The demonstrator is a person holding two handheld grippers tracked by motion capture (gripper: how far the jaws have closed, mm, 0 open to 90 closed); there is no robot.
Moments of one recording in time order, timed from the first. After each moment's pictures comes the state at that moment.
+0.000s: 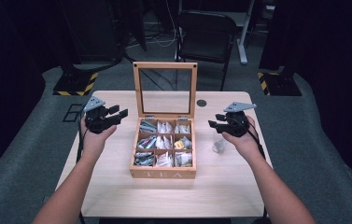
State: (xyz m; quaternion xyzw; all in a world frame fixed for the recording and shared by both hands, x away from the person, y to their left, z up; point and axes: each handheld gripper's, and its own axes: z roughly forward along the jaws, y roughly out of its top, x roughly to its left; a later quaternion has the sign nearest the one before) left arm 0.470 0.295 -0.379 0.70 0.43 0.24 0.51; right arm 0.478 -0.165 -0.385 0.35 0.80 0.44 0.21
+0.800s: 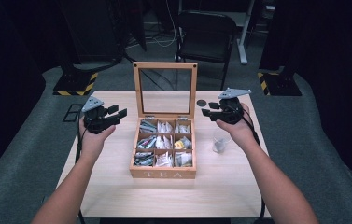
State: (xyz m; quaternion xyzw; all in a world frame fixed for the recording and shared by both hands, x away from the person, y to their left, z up) left arm 0.467 0.297 -0.376 0.70 0.43 0.24 0.52; right arm 0.500 -0.143 -0.351 0.33 0.80 0.46 0.20
